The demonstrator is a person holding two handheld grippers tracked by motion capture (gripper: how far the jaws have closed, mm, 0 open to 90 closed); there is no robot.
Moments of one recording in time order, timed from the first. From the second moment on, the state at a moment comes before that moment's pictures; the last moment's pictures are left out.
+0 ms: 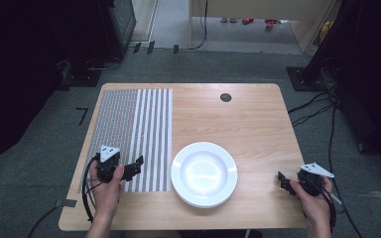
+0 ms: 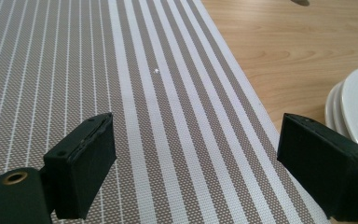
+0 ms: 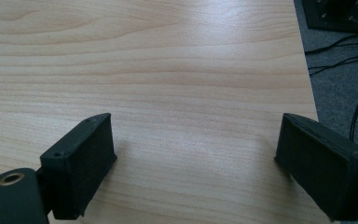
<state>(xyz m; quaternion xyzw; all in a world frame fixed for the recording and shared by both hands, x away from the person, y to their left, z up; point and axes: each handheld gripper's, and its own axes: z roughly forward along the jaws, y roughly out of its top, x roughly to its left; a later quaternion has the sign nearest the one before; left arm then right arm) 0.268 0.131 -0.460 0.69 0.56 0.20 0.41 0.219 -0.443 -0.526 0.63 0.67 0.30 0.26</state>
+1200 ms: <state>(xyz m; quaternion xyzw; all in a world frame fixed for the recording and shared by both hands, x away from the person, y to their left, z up) 0.262 0.110 -0.462 0.71 0.54 0.15 0.43 0.219 -0.381 -0.477 0.63 0.65 0.36 0.24</state>
